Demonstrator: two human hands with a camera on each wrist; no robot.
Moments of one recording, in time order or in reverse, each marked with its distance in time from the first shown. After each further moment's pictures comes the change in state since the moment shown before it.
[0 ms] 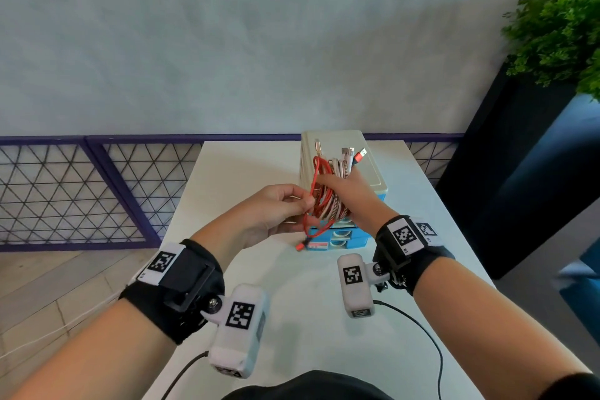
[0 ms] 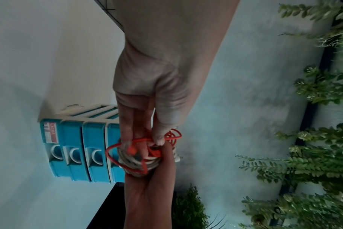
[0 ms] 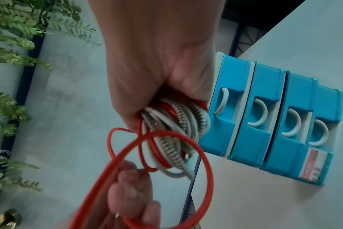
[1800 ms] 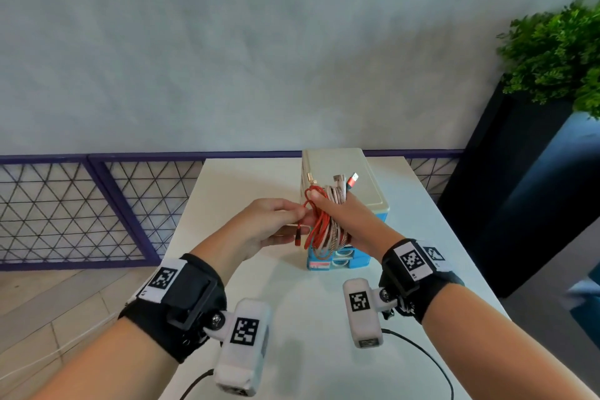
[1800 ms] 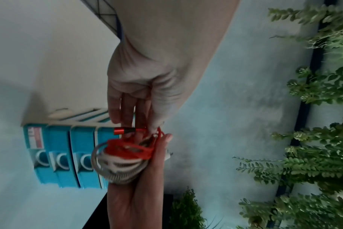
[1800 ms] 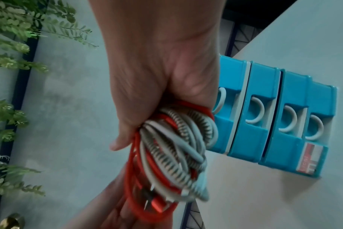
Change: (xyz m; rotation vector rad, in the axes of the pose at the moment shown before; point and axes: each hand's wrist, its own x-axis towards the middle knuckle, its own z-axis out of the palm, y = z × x) left_hand 0.006 0.009 -0.010 0.077 0.138 -0.021; right_hand -0.001 0.005 -0.003 -0.006 -0.239 0.024
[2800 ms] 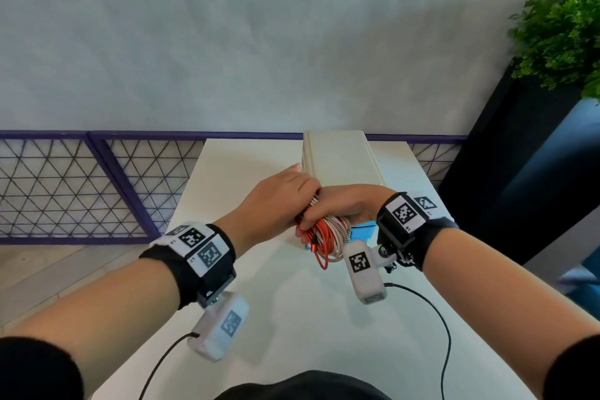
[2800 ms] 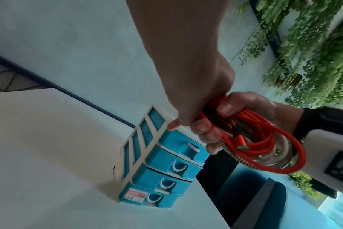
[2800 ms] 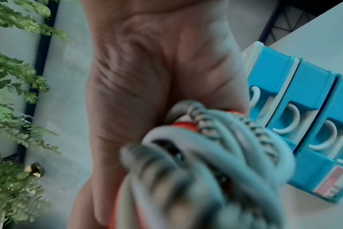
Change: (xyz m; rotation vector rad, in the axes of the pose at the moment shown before) left_hand 0.015 -0.018 0.001 1.500 0.162 1.180; right_hand -0.007 -0.033 0.009 -0.376 -0.648 0.376
